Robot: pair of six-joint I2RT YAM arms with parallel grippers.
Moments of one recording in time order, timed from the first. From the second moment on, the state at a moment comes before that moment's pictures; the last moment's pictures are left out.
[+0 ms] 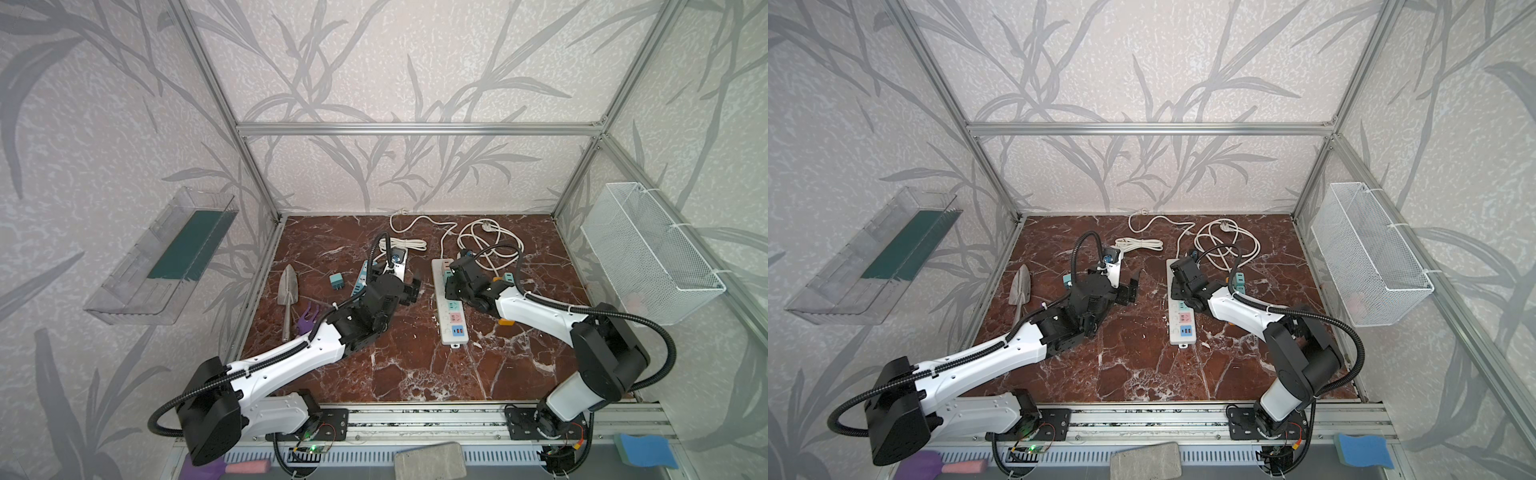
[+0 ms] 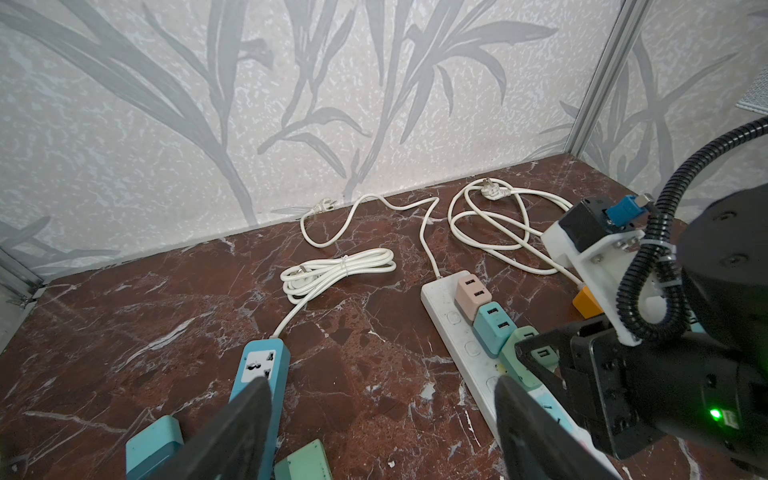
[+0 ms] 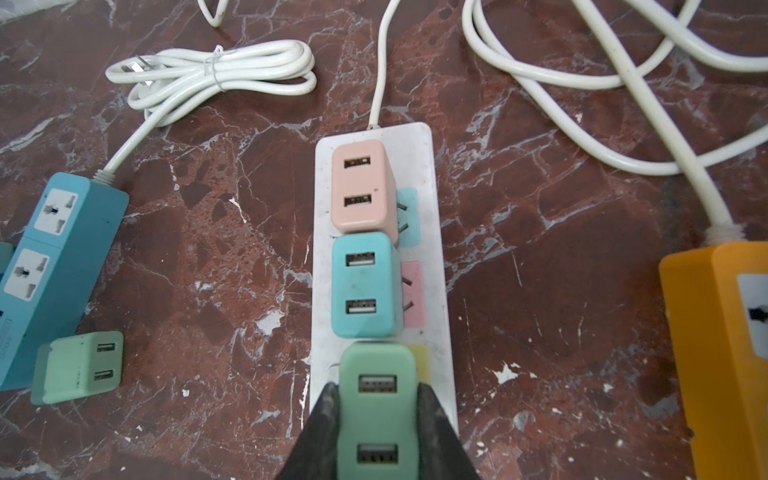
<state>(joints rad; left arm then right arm) -0.87 1.21 0.84 0.05 -0.55 -0.16 0.62 1.62 0.97 -0.20 0.26 0.59</state>
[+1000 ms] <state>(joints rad) -0.87 1.21 0.84 0.05 -0.55 -0.16 0.67 1.76 1.09 -0.30 0.33 0.61</state>
